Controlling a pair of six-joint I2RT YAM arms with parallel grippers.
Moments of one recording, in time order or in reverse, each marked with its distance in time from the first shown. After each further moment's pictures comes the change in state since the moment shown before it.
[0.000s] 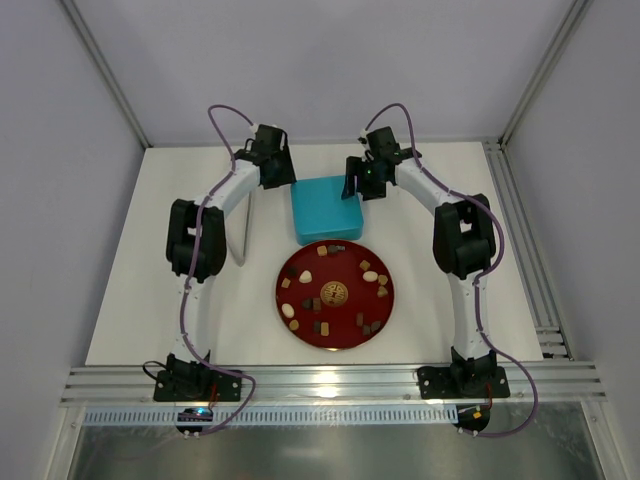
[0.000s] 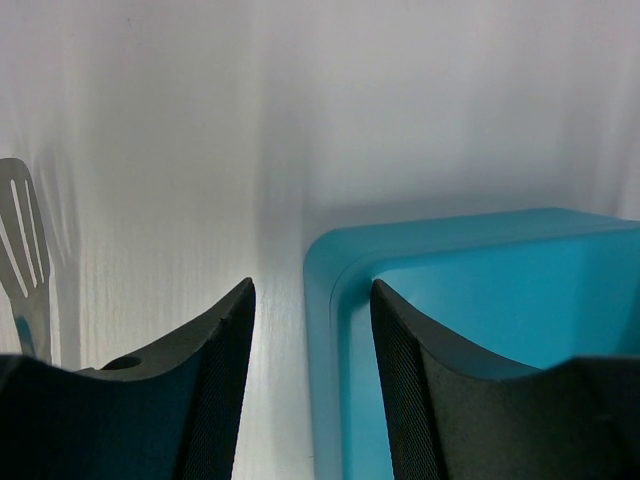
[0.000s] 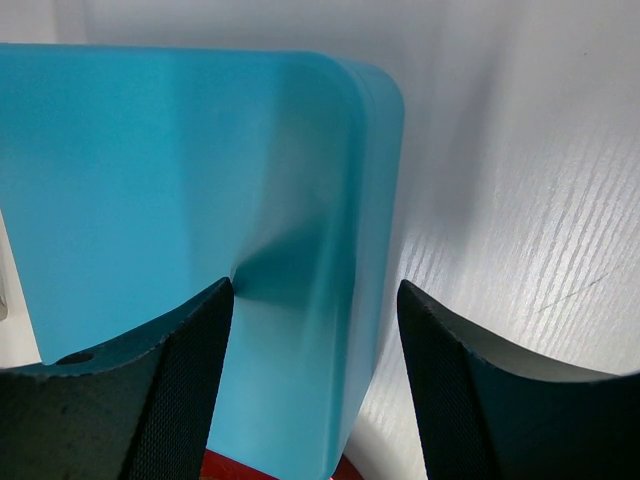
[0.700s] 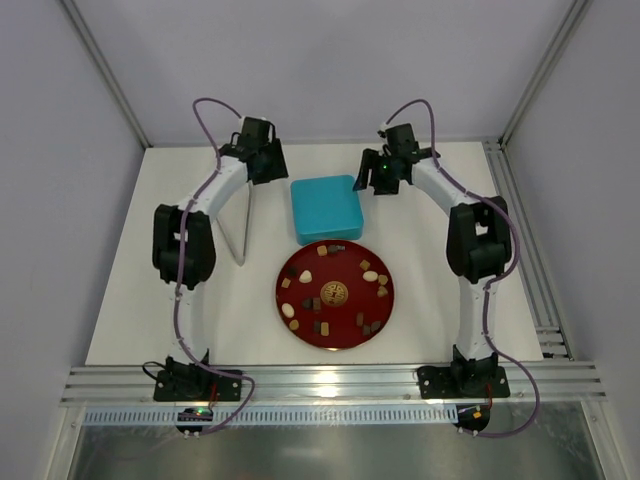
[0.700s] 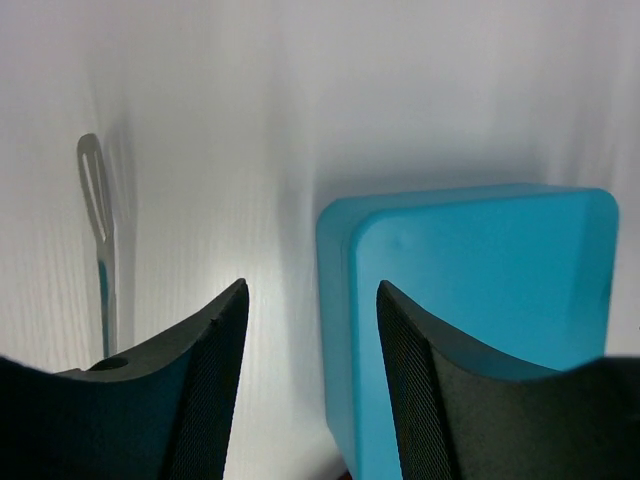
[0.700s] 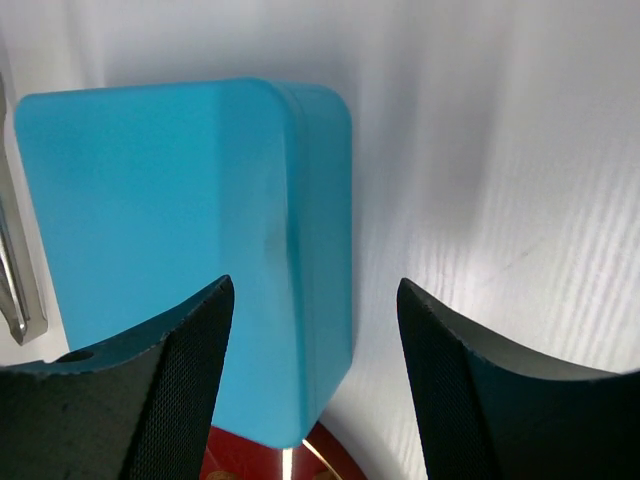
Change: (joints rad) left arm 0.033 -0.088 -0.029 -0.039 0.036 0.020; right arm -0.067 -0.072 -0.084 0.072 -0.038 0.054
